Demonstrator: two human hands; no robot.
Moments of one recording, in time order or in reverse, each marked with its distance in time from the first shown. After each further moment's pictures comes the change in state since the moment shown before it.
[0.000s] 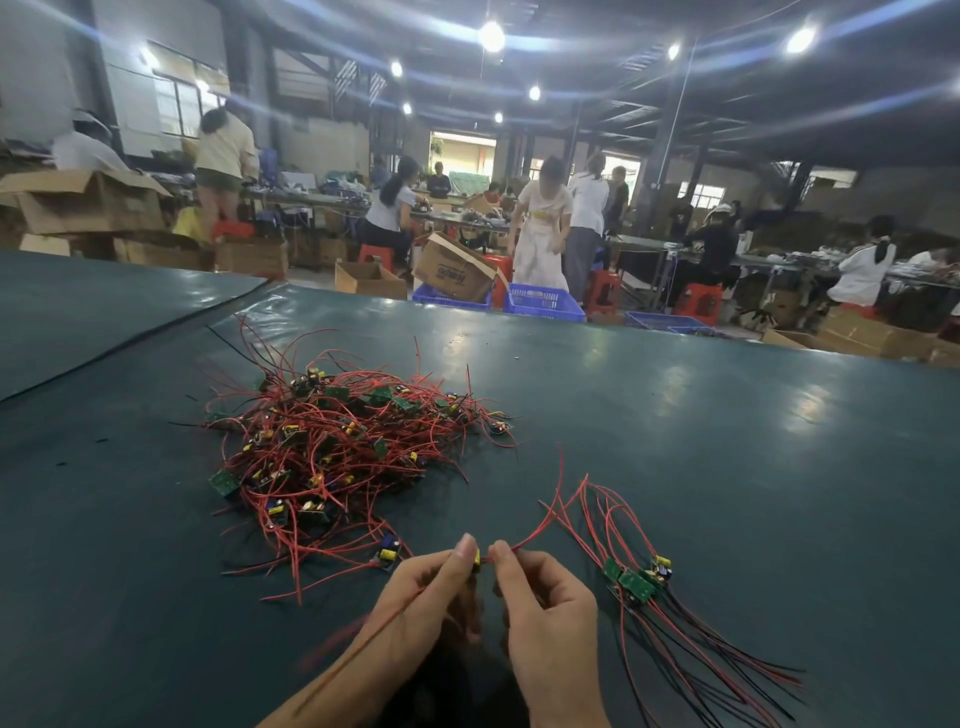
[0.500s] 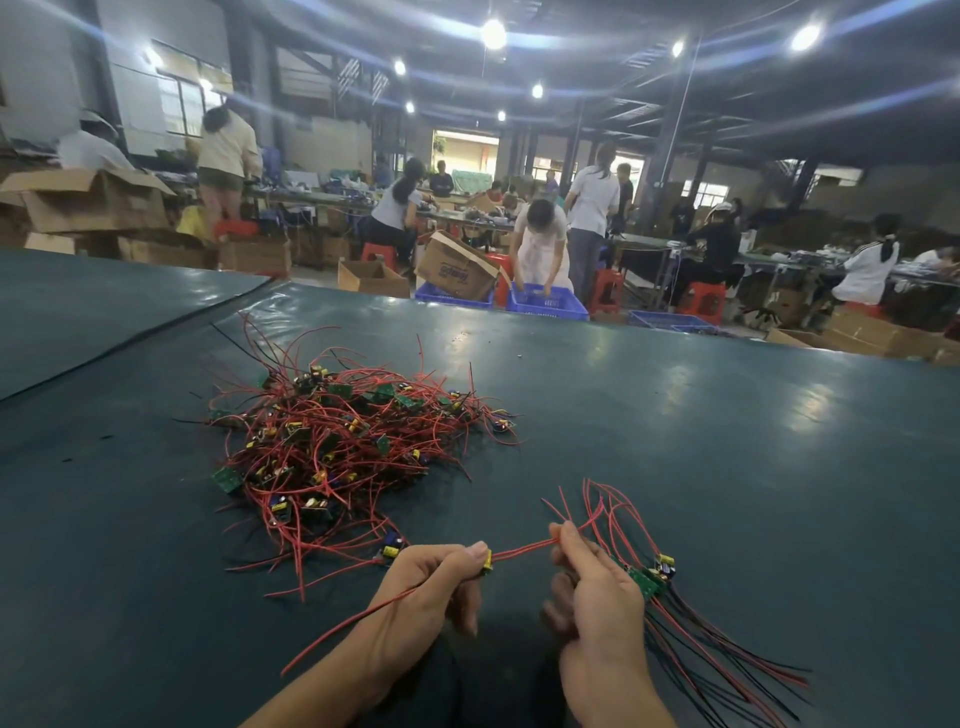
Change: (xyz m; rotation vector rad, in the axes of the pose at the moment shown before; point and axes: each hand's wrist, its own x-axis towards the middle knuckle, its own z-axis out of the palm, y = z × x) left_hand 0.002 0.003 -0.003 0.102 -0.043 0.082; right_hand 0.026 -0.008 -0.020 0.359 0.209 0.347
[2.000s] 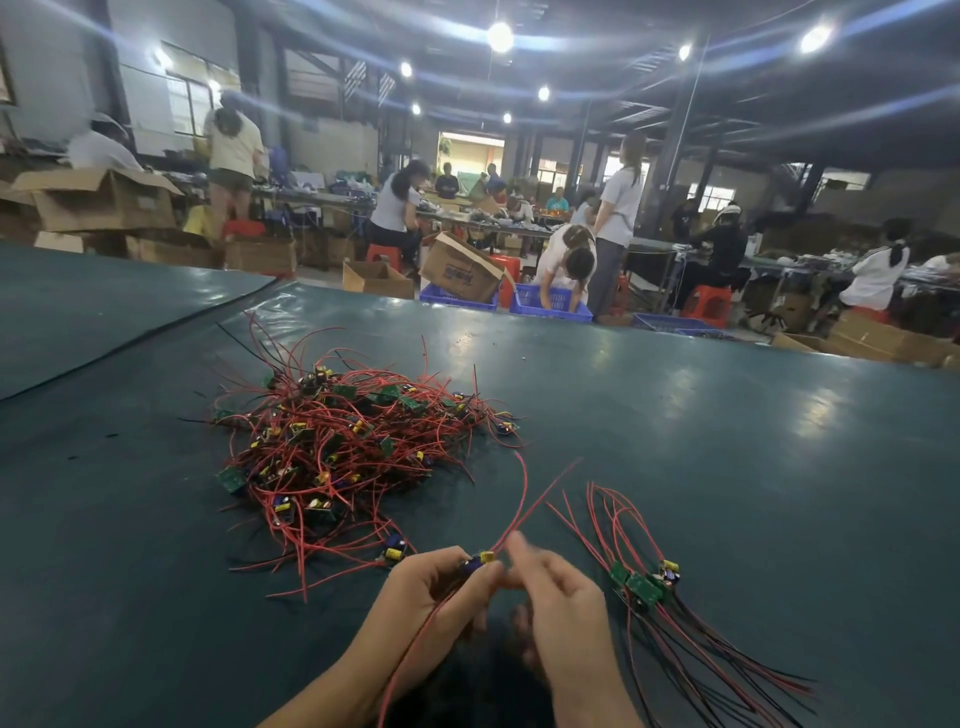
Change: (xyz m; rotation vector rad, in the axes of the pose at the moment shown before) left_hand -0.003 -0.010 0.000 0.128 0.052 0.059; right_hand -0.020 0.007 0.006 -0.410 -0.212 -0.112
